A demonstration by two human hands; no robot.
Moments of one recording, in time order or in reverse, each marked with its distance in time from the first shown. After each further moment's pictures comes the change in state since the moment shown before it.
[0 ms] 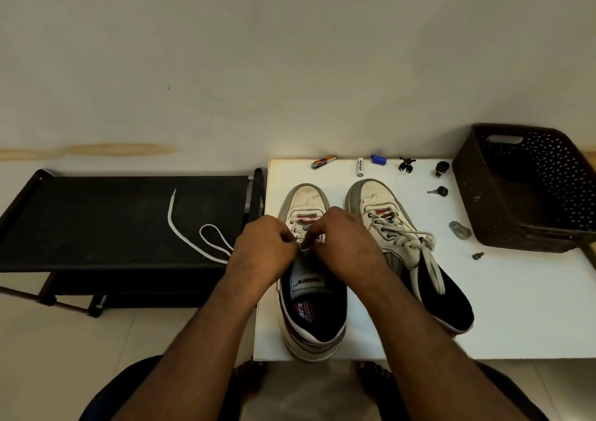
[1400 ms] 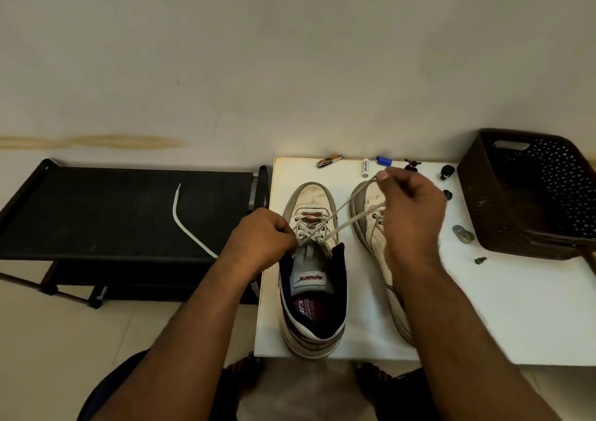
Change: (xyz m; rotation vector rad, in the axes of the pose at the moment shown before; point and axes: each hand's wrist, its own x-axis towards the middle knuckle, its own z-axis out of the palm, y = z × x) left_hand 0.005 -0.008 -0.011 -0.156 -0.089 -0.019; right_hand 0.002 0.023 -0.030 1.124 0.780 0.309
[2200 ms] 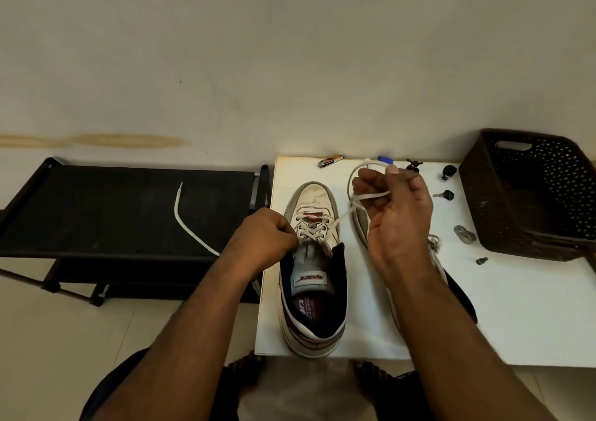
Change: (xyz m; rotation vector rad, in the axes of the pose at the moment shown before) left_hand 0.002 0.002 0.003 -0.033 -0.020 -0.016; right_hand -0.008 -0.008 0.008 0.677 -0.107 0.212
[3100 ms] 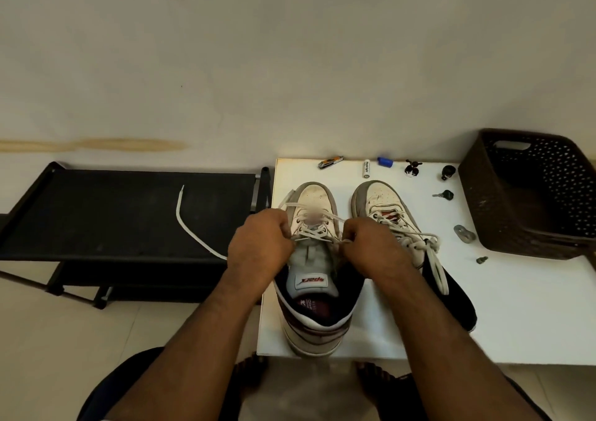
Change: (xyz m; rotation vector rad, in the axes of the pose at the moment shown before) left_hand -0.006 0.003 0.008 0.264 0.227 0.025; right_hand 0.002 0.013 -0.028 -1.775 -0.478 0.127
